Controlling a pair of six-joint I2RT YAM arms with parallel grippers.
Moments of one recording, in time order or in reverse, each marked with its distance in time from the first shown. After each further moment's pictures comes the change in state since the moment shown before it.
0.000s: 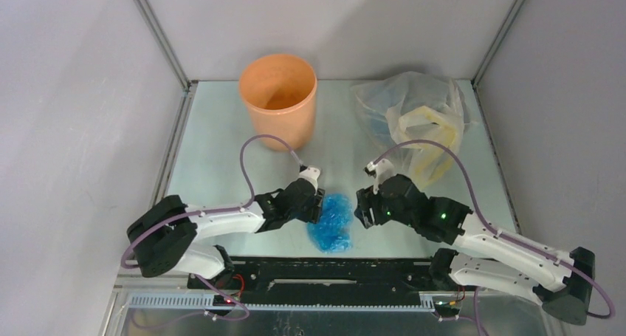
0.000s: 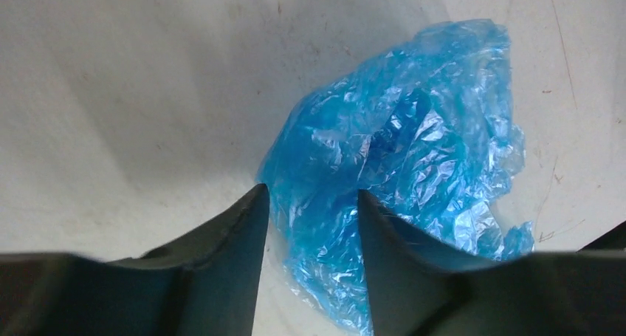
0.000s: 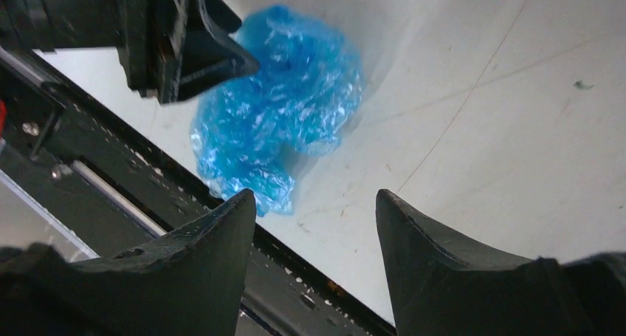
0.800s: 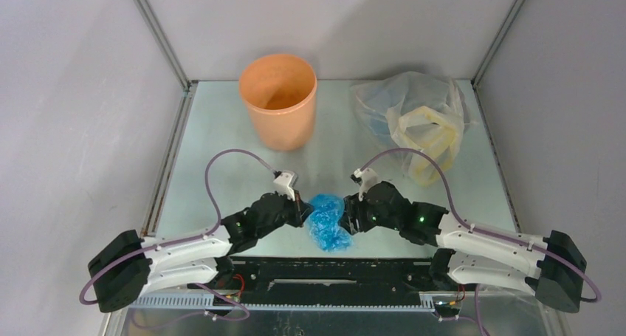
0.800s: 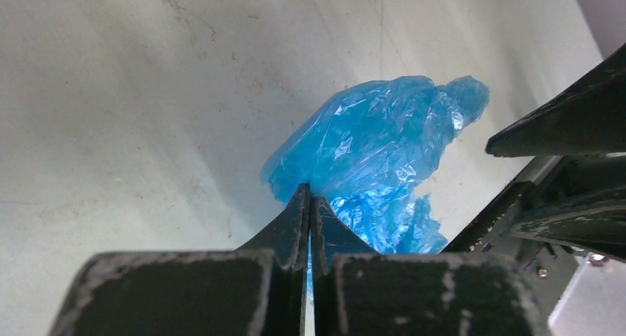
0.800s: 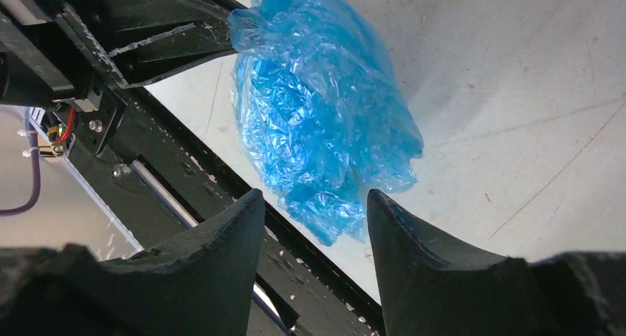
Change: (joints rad) left arm -0.001 -0.372 -0.310 0.314 0.034 -0.092; right arm 0.063 0.115 -0.161 0.290 -0.121 0.133
